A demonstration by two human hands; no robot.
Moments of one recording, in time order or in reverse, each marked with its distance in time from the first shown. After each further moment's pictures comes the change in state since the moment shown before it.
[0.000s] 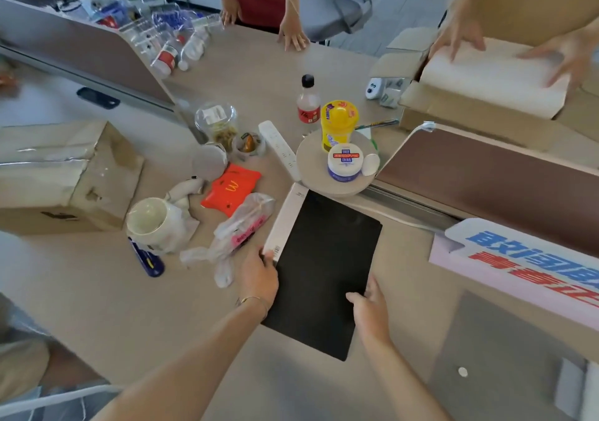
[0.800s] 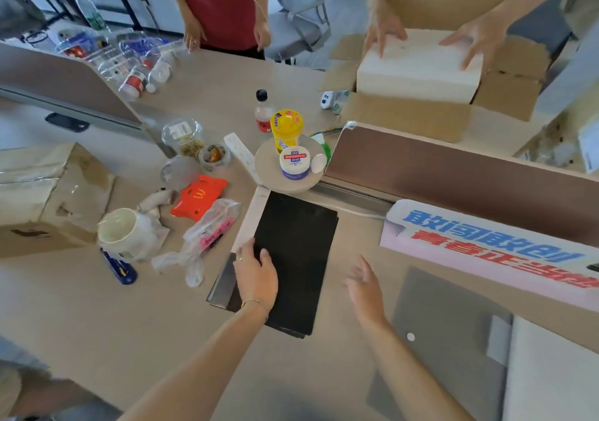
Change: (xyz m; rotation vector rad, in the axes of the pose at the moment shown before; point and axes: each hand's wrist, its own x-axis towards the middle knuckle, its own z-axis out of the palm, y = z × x) left_hand -0.079 0.054 0.022 -0.209 -0.015 0.003; right_hand -0.024 -0.023 -0.083 -0.105 0.004 -0.090
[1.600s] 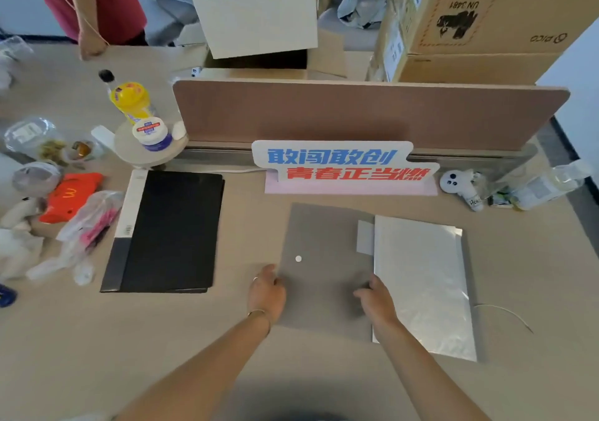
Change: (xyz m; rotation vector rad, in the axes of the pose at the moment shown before) left_hand -0.215 -0.046 0.144 0.333 -0.516 0.091; right_hand -0.093 0.178 -0.228 0.049 0.251 0.272
